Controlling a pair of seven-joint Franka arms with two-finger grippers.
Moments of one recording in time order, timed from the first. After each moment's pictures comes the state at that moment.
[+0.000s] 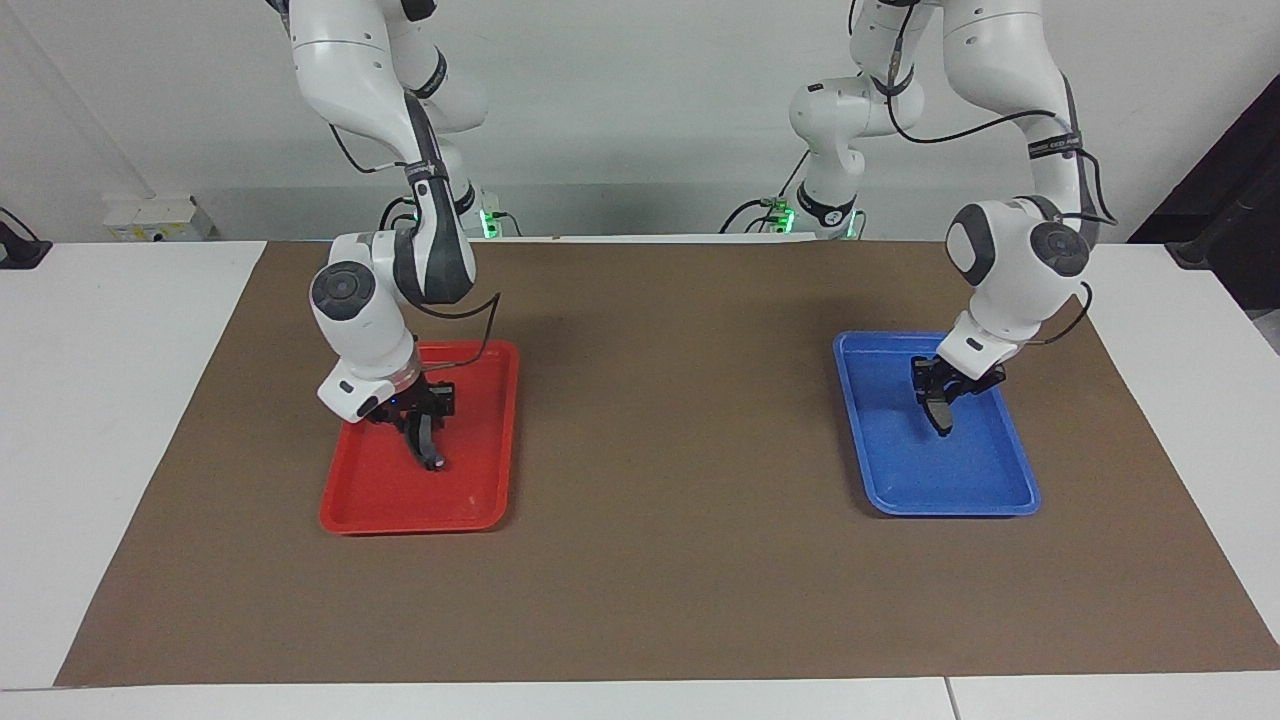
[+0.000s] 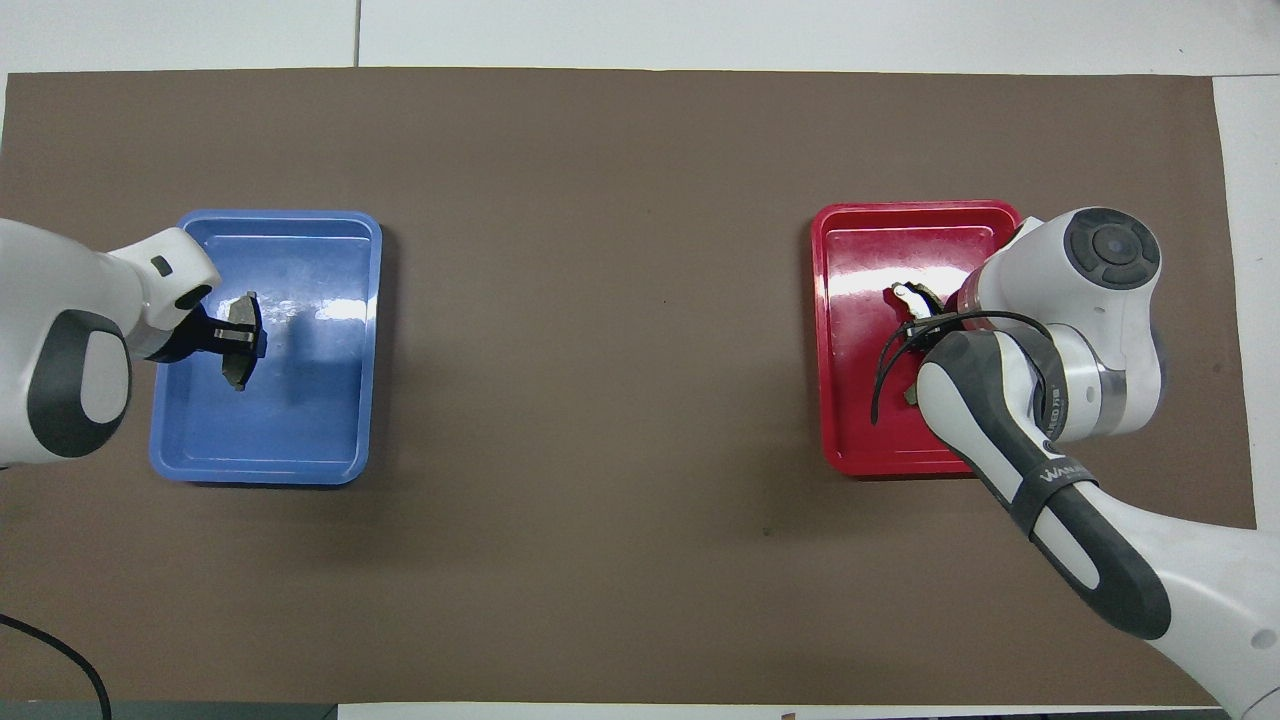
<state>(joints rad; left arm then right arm) 0.05 0.11 -0.05 -2.04 -0.02 2.13 0.18 0.14 0.24 -0.06 -2.09 -0.02 2.28 -0.02</state>
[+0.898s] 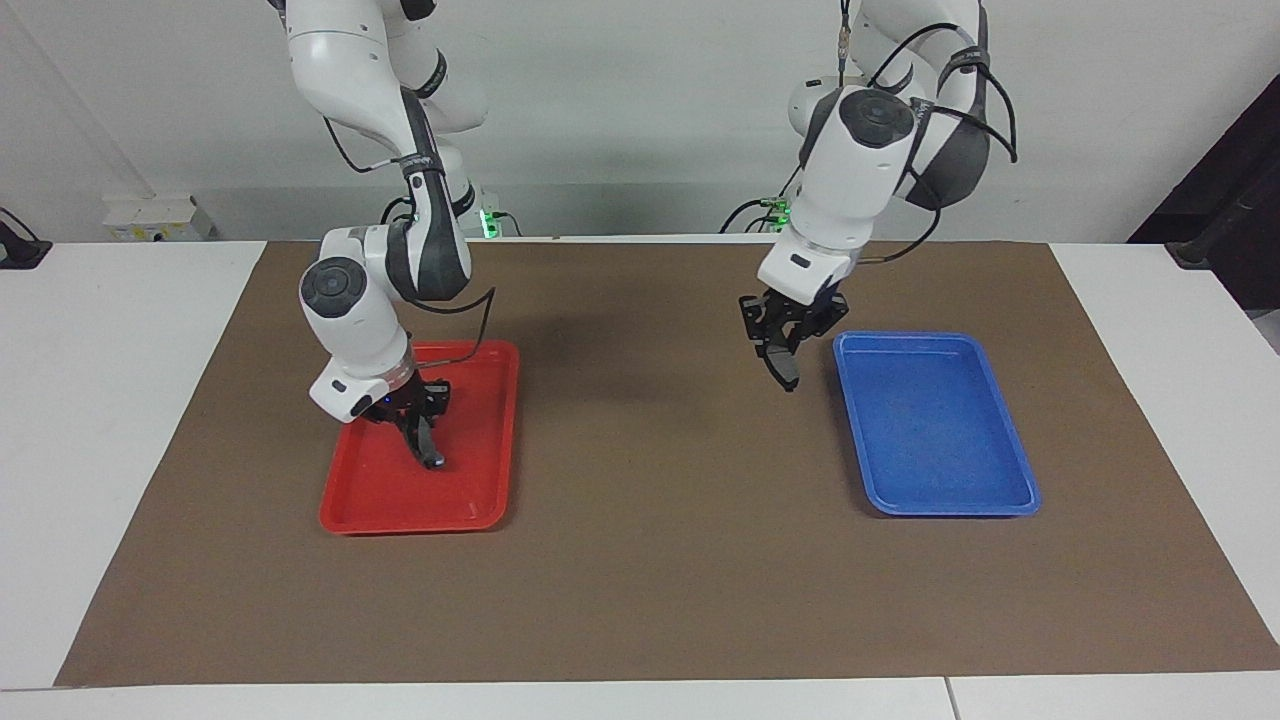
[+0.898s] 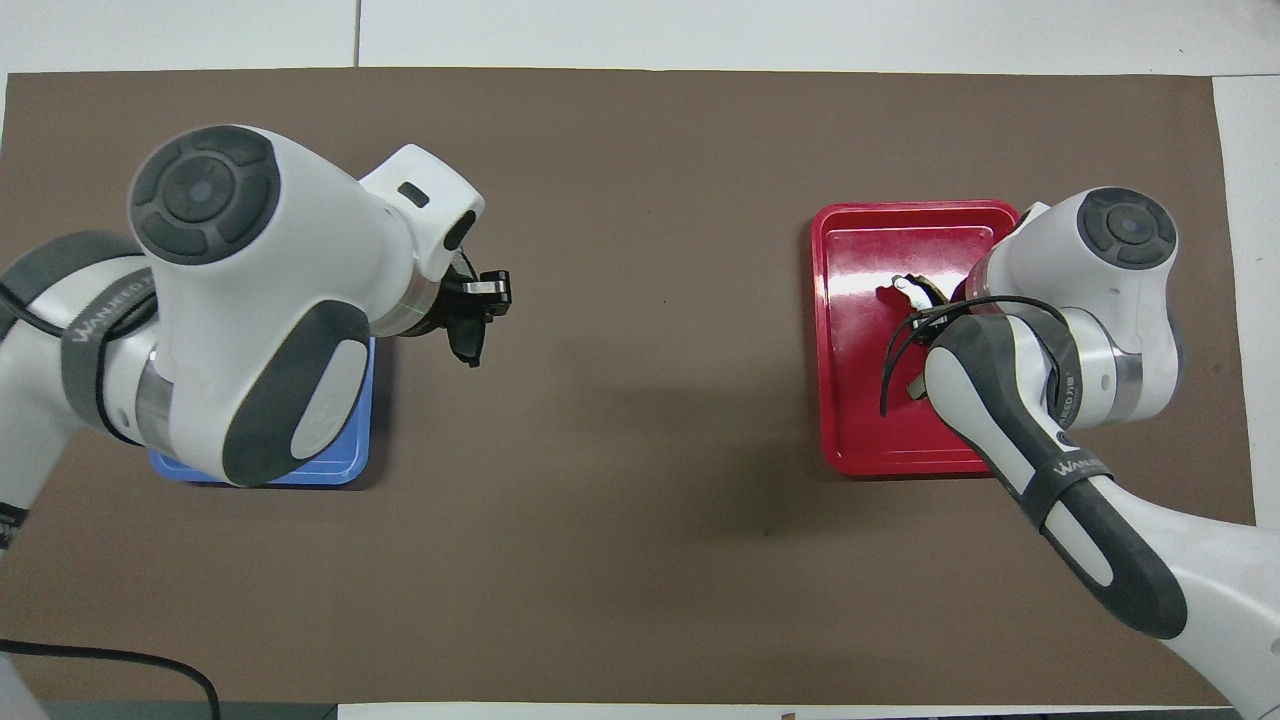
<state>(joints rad) -0.10 0.11 -0.45 -1.76 0.00 1.95 -0.56 0.14 0.24 -0.06 -2.00 -0.02 2.17 -0.04</state>
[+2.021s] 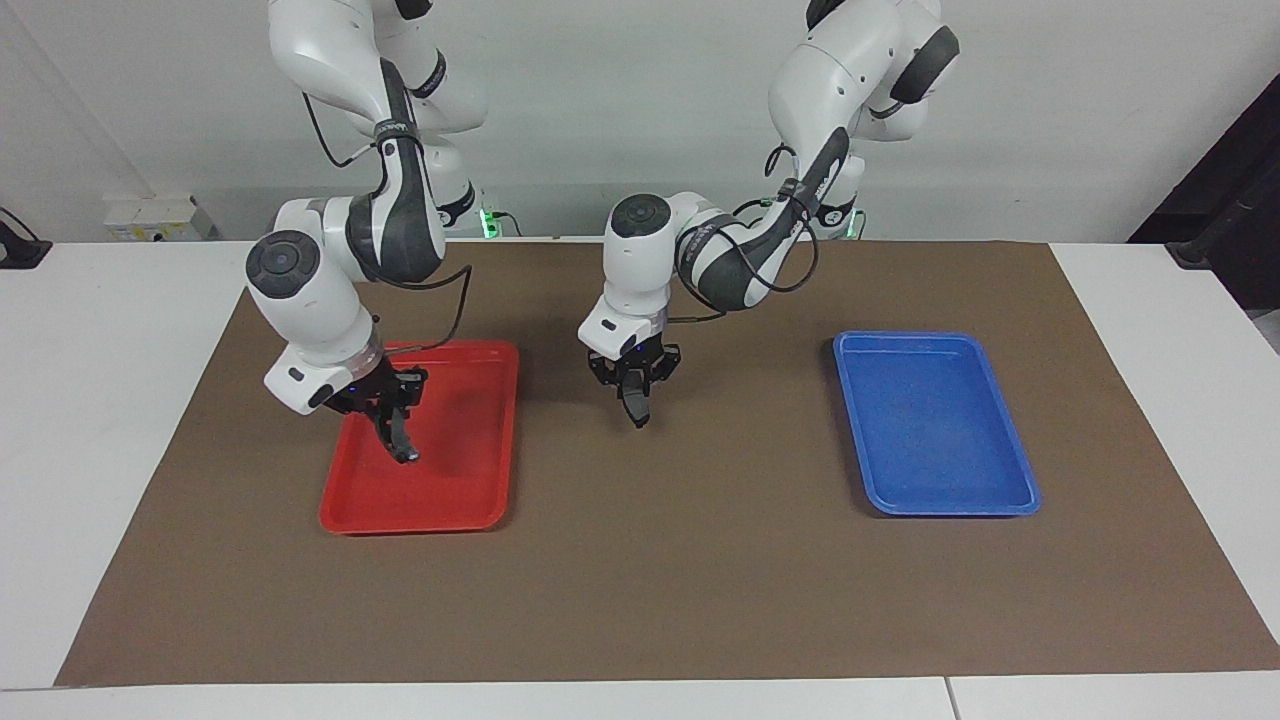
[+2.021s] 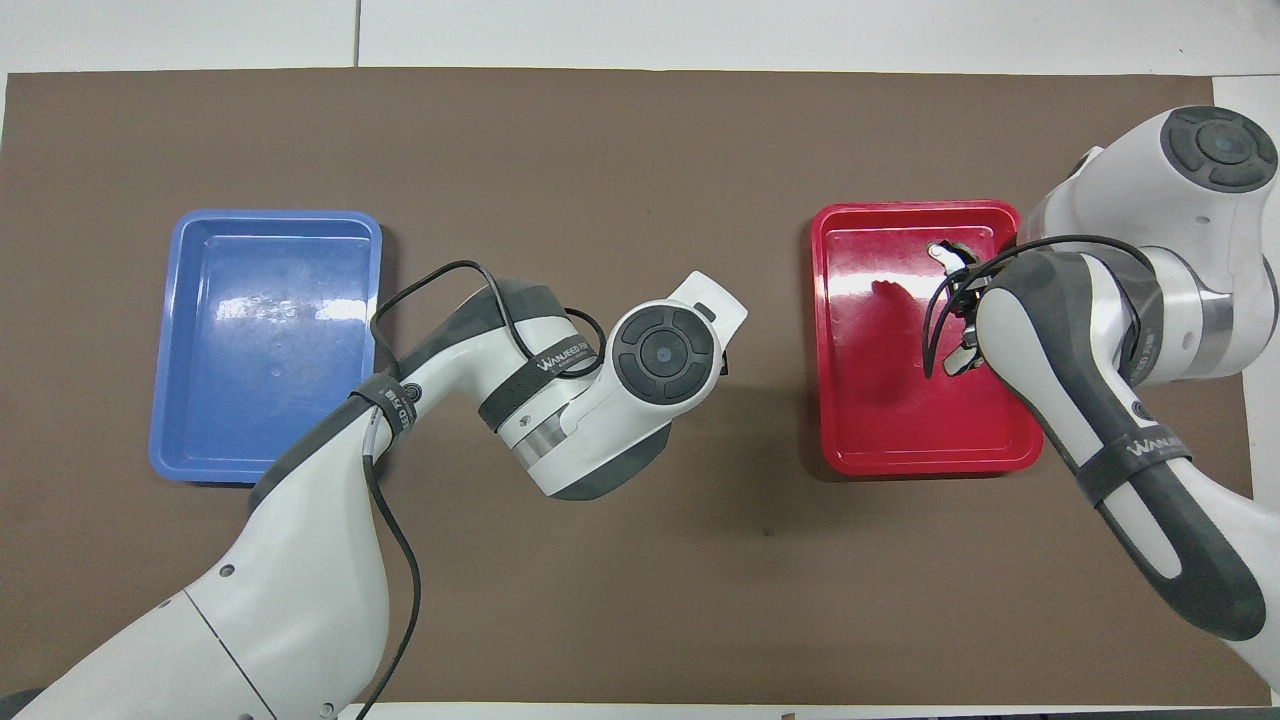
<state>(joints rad) -0.28 0.51 -0.59 -1.71 0.38 2.21 -1.02 0.11 0.23 -0.06 -1.86 -0.02 2.00 -0.07</state>
